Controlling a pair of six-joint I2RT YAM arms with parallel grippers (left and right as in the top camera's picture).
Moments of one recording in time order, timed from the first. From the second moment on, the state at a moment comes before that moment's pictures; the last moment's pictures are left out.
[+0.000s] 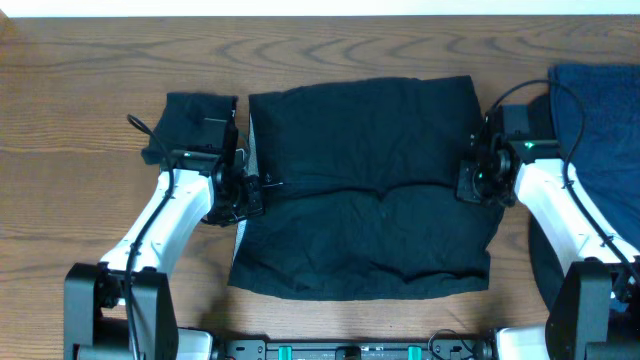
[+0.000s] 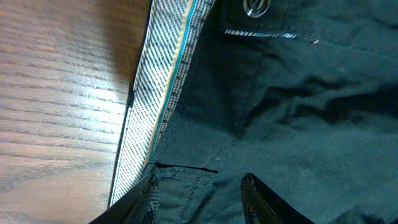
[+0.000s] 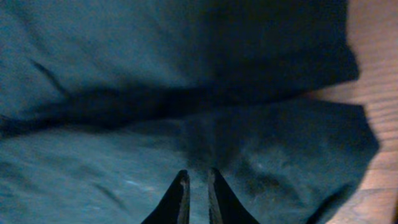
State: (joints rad) left arm -0.14 1.57 0.96 -0.86 0.23 -0.37; right arm 0.04 1.59 0.99 -0.81 -0.07 0.24
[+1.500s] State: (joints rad) left arm -0.14 1.58 0.94 -0.73 0.24 -0.35; right arm 0.02 1.58 0.97 -0.74 -0.11 0.19
